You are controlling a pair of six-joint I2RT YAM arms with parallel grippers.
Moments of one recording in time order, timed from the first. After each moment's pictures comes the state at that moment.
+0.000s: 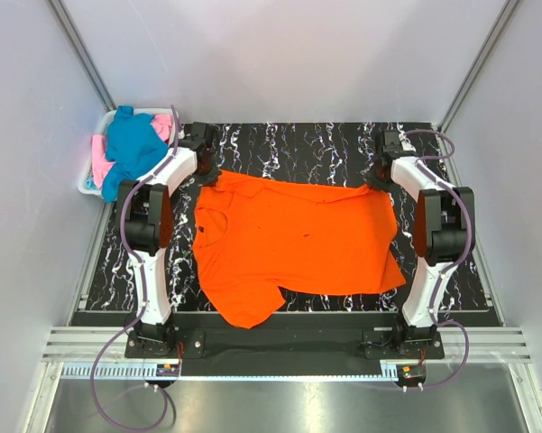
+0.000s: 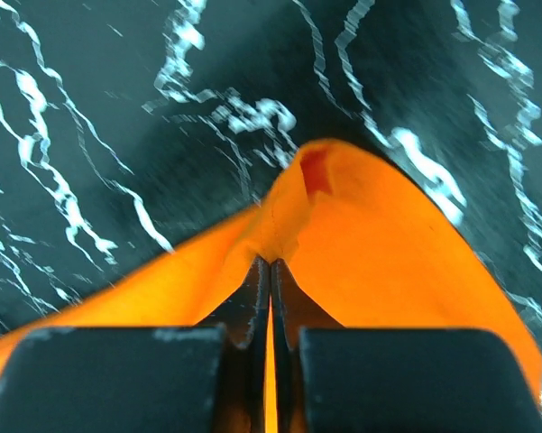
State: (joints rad) left arm -0.19 2.11 1.70 -0.68 -0.14 -0.61; right arm 0.08 1.96 1.45 -0.51 0.21 0.71
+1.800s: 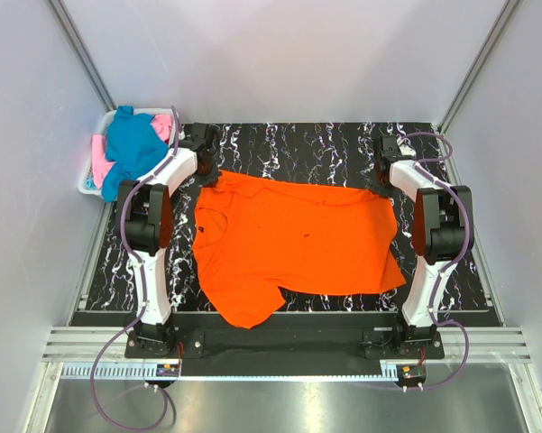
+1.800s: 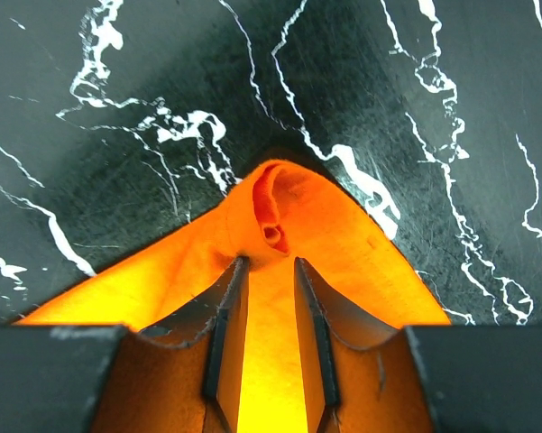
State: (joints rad) left arm -0.19 2.11 1.69 -0.68 -0.14 -0.61; right arm 0.08 1.99 1.42 -0.49 0.31 0.62
